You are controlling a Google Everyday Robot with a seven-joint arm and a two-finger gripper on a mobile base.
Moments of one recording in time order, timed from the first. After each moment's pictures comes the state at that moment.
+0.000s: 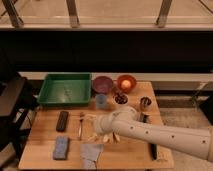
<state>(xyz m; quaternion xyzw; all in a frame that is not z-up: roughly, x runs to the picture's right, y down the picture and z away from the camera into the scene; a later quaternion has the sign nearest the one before) -0.088 0.199 0.763 -0.16 -0.35 0.04 0.92</state>
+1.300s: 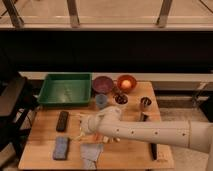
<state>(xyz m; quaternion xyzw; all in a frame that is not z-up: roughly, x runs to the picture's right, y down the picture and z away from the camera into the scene) -0.144 0.193 0.770 -0.15 -0.36 0.09 0.92</state>
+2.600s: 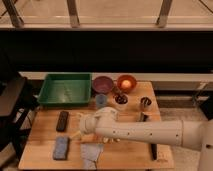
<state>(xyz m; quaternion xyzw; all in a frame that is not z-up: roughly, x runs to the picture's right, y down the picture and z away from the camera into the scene) -0.154 0.192 0.788 -0.18 -0.34 0.17 0.91</state>
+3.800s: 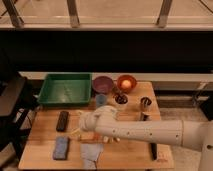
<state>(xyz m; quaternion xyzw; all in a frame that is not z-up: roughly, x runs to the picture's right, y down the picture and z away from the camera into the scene) -0.154 0.174 0.791 -0.16 -0.33 0.19 0.91</state>
